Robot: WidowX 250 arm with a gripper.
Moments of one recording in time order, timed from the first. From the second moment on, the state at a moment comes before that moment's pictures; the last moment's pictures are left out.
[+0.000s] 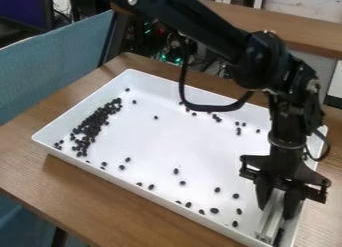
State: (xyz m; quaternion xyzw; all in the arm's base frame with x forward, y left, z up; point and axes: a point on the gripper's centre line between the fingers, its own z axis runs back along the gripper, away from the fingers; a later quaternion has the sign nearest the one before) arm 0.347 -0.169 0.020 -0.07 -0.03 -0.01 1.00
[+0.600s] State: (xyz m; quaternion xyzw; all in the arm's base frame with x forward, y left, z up) arm 0.346 -0.104 0.010 -0.05 -0.01 -0.01 1.00
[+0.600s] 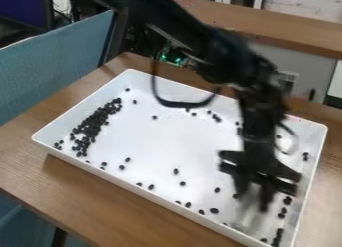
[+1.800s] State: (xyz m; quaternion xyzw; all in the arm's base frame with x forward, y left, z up) arm 0.327 0.133 0.009 0.04 0.04 0.13 0.99
